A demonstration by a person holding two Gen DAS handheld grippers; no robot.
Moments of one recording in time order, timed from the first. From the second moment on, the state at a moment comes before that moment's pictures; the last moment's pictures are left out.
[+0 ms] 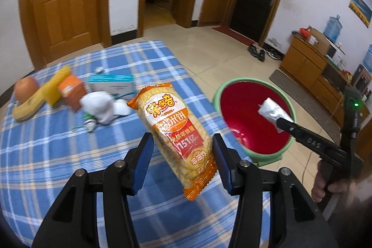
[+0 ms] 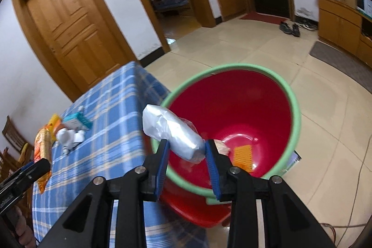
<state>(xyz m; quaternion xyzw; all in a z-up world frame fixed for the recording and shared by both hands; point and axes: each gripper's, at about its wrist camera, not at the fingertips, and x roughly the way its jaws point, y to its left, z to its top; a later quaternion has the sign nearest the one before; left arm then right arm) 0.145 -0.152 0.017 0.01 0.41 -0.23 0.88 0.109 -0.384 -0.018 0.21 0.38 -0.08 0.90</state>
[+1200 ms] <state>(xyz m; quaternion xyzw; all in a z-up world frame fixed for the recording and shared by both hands) 0.178 -0.283 -0.030 0.06 0.43 -0.31 0.84 0.079 -0.448 -0.022 0.24 0.35 -0.12 0.90</state>
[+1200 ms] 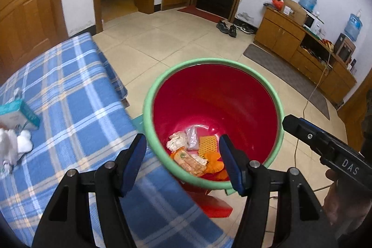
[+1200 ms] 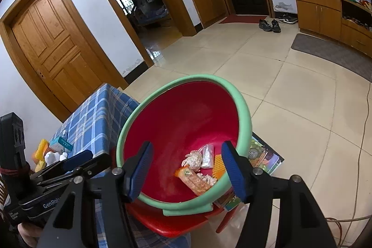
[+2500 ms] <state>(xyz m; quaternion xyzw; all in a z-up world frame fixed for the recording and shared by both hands) 0.232 -0.083 -0.018 -0.02 0.42 -0.10 0.90 0.122 -0.287 -0.008 0.18 0.40 0.03 0.90</state>
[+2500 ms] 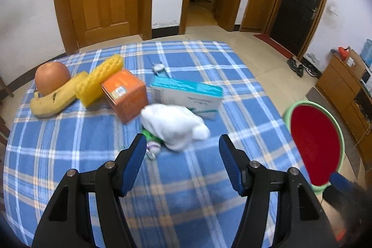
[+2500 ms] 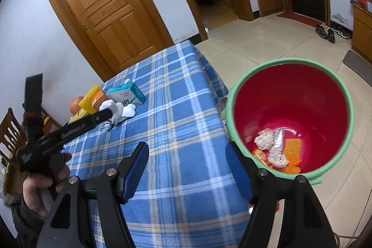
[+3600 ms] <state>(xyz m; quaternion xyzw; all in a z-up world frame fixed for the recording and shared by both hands) 0.225 -0.036 -0.019 -0.05 0.41 -0.09 0.91 0.182 -0.235 -0.016 0.11 0.45 0.12 0.88</state>
